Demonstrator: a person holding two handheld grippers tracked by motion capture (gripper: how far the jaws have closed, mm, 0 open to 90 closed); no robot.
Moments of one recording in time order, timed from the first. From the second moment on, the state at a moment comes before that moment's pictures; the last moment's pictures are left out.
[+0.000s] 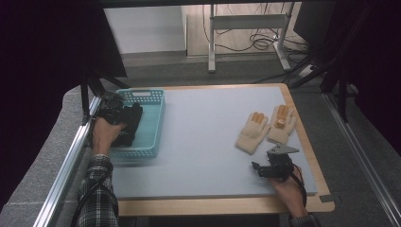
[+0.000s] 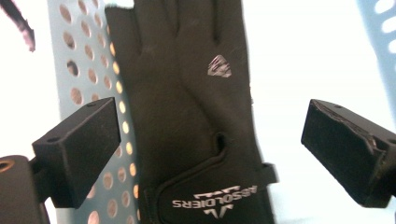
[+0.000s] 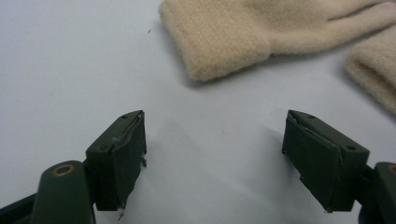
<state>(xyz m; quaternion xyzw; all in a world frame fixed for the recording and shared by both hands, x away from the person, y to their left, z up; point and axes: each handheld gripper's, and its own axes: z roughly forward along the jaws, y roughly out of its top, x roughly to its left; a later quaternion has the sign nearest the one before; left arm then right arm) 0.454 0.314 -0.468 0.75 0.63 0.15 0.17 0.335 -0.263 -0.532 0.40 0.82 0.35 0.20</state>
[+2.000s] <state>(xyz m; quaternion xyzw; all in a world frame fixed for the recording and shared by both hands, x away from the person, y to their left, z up) 0.343 0.132 -0.453 0.83 0.38 0.15 0.37 0.335 -0.262 -0.532 0.40 0.82 0.35 0.20</state>
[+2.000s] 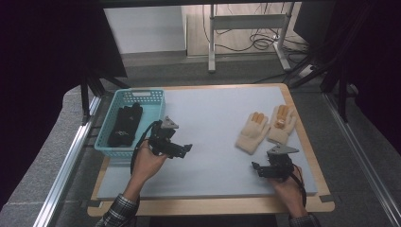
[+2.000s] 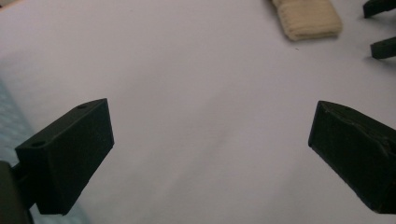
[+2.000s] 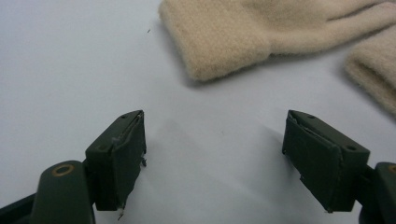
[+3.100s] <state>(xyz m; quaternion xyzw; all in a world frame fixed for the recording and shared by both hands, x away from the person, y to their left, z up) 0.305 0.127 -0.549 0.82 0.42 0.15 0.34 0.335 -0.262 -0.532 0.41 0.82 0.35 0.20</state>
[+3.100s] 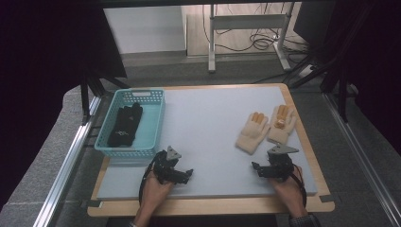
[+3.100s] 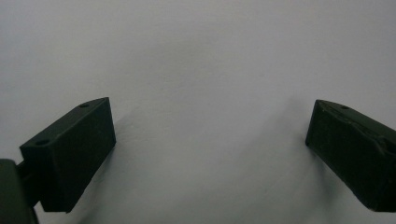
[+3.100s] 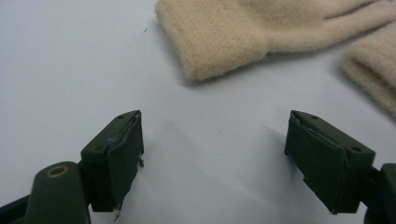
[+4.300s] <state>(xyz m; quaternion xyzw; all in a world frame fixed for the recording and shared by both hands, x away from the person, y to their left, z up) 0.305 0.127 -0.550 0.82 0.42 0.15 0.34 0.416 -0.247 -0.485 0.42 0.80 0.37 0.21</state>
